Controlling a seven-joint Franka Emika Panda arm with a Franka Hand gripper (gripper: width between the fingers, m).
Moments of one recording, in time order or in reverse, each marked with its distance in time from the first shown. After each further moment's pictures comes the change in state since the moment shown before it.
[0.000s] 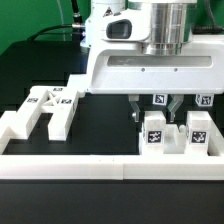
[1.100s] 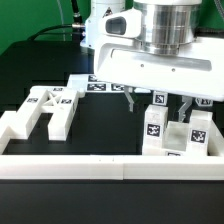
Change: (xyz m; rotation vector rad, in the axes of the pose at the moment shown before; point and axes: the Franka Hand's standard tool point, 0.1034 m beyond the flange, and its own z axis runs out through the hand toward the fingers) arm -0.014 -0.005 -0.004 -0.011 -0.066 0.352
